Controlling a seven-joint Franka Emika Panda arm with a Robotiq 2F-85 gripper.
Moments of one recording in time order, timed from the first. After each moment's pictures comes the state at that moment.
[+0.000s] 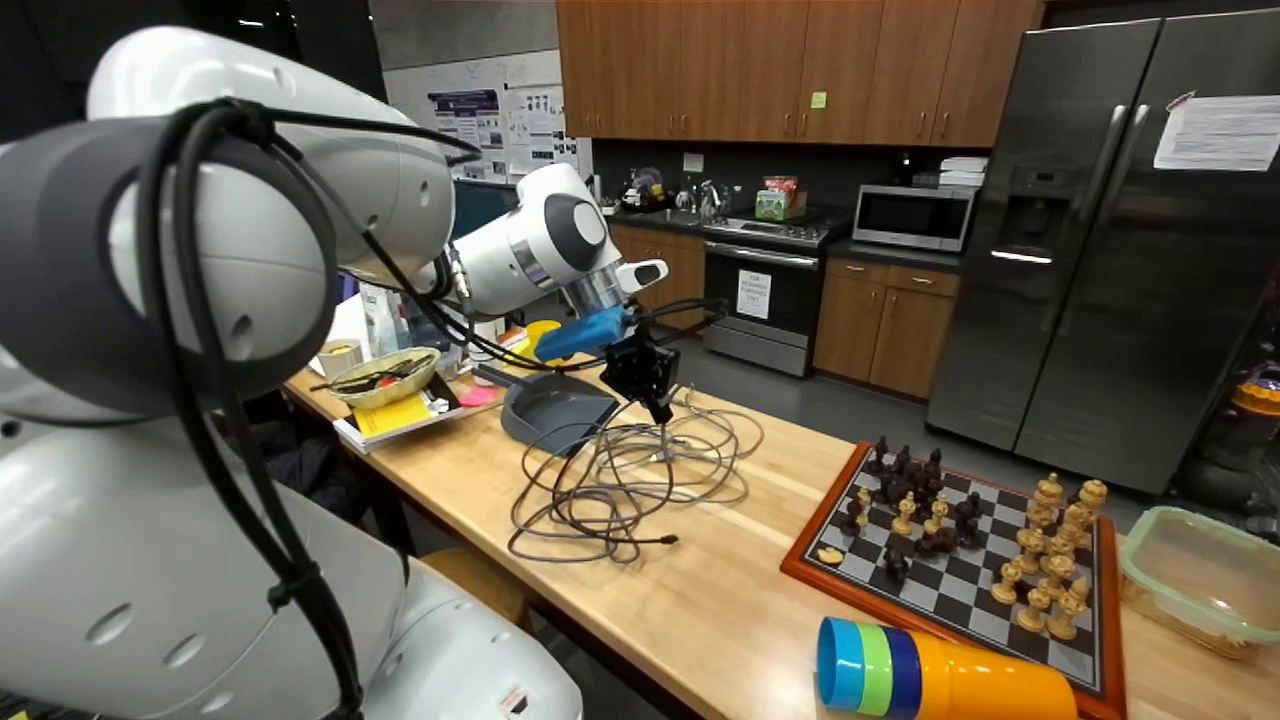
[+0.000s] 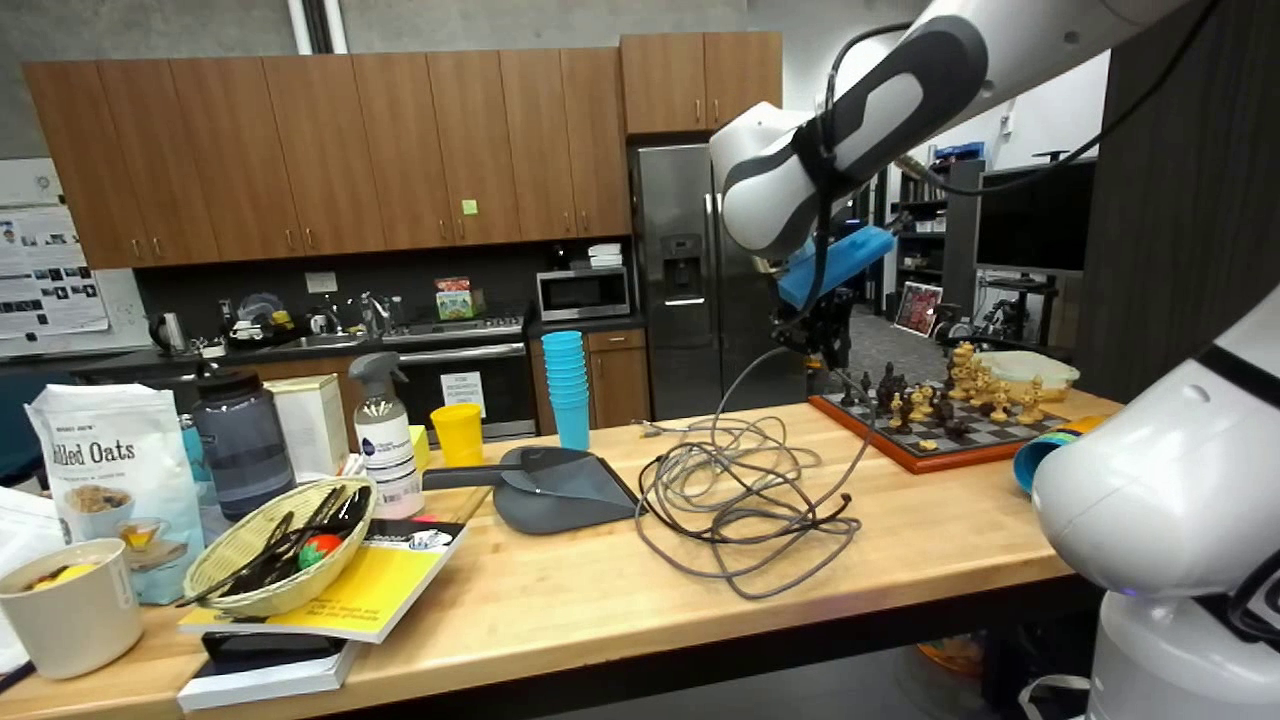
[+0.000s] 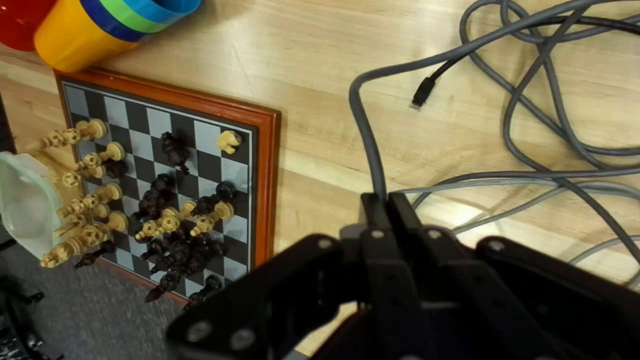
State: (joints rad) arm -0.04 -0.49 0.33 -2.41 -0.30 1.93 0.34
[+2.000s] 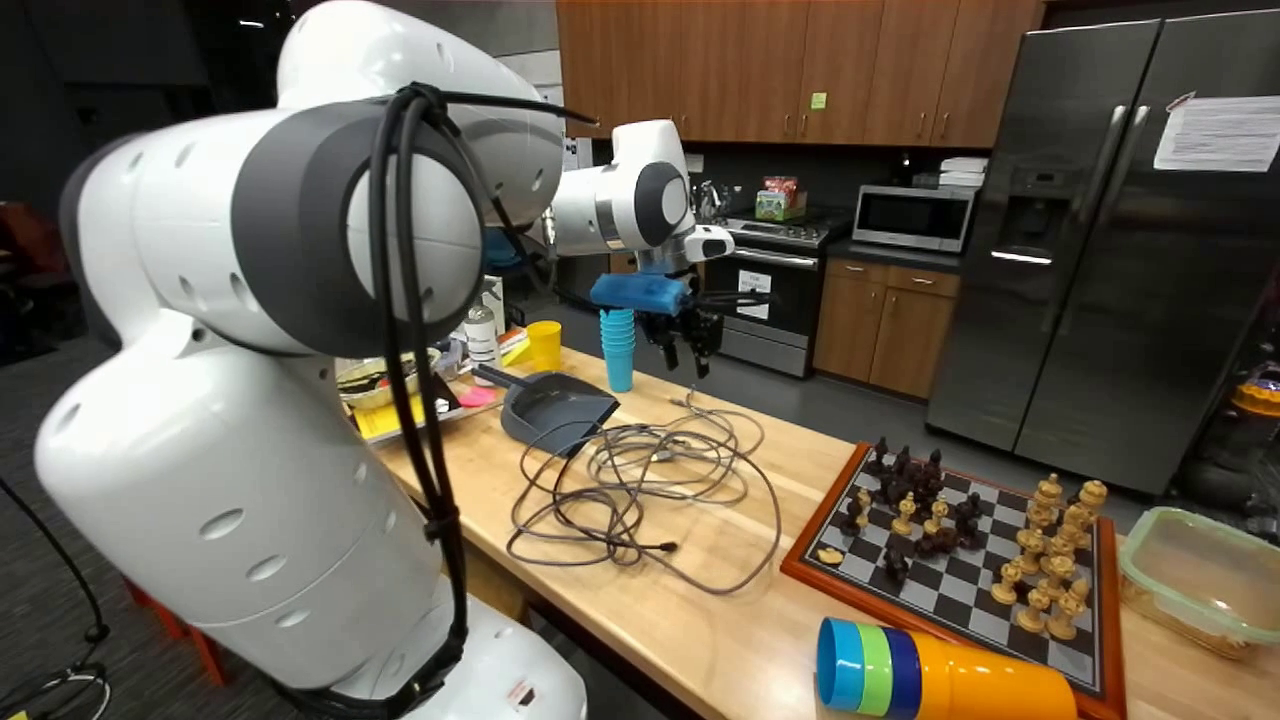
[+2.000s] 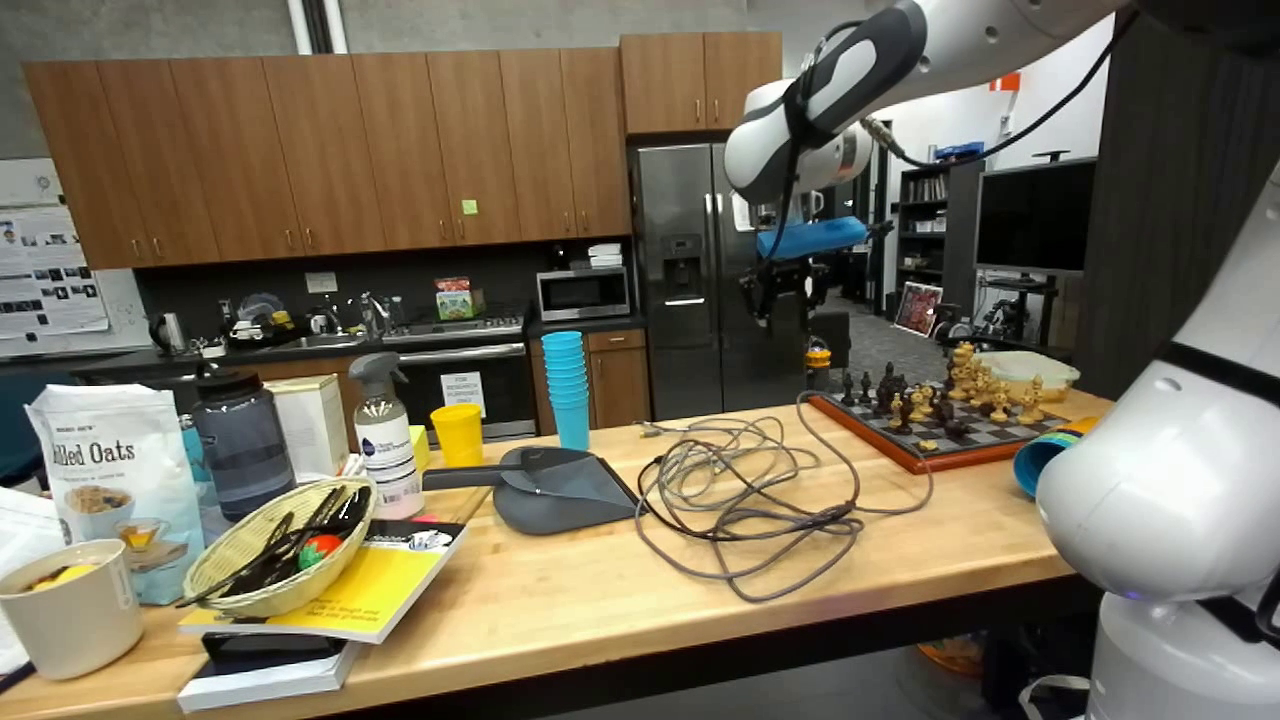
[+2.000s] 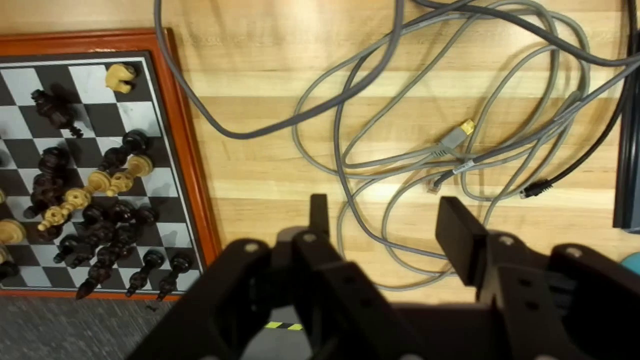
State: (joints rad) arm 0.01 -0.28 0.13 -2.17 -0.10 2.03 0.32
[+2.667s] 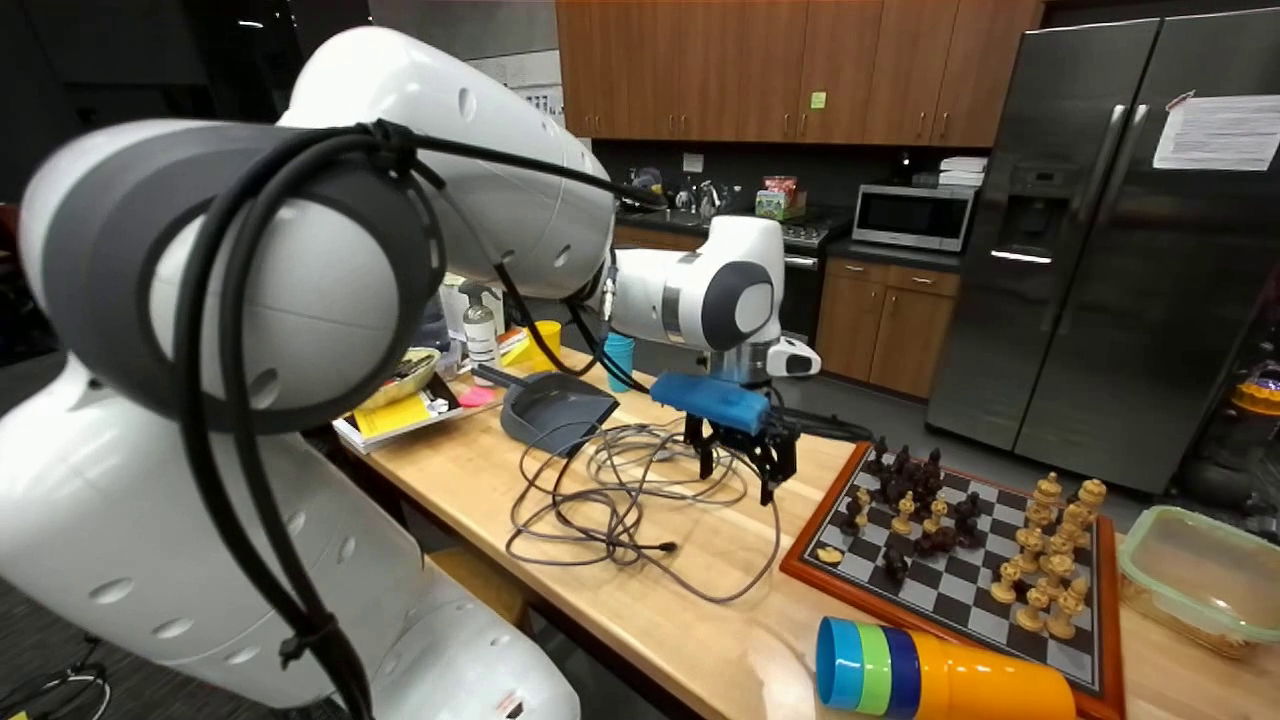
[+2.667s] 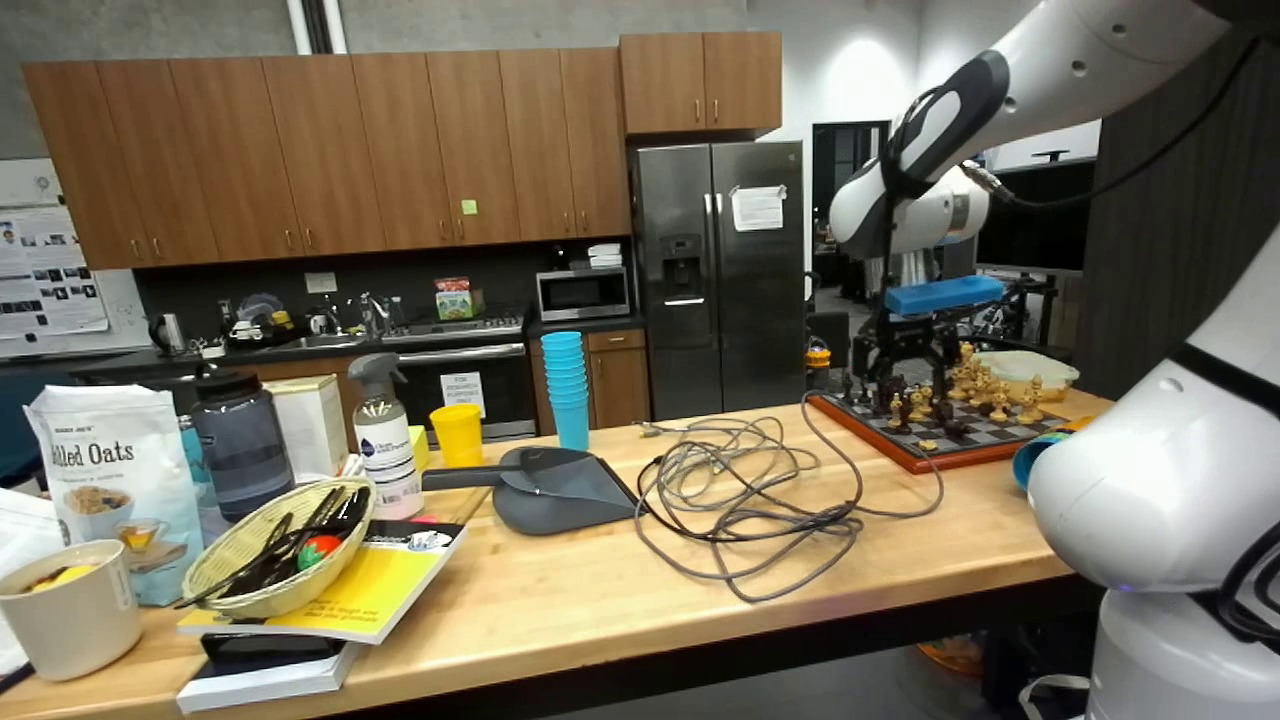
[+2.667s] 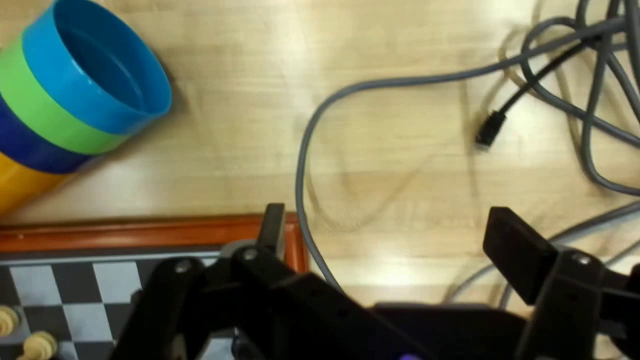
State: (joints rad) arm -0.08 -0.38 -0.08 -2.47 -0.10 2.02 0.06
